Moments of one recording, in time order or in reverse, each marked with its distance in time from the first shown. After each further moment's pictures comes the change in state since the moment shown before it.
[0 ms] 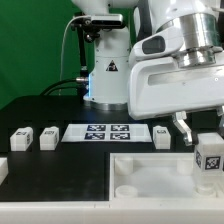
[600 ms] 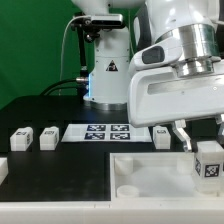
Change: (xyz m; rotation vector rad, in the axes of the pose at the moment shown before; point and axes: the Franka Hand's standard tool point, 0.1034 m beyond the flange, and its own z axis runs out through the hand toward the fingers) arm -0.005 -0.001 0.008 0.000 0.031 0.008
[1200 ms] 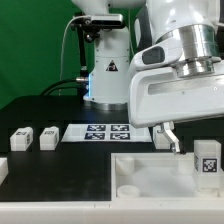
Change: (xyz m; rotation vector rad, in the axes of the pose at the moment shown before) arm 0.000 0.000 0.000 0.000 0.000 -0.006
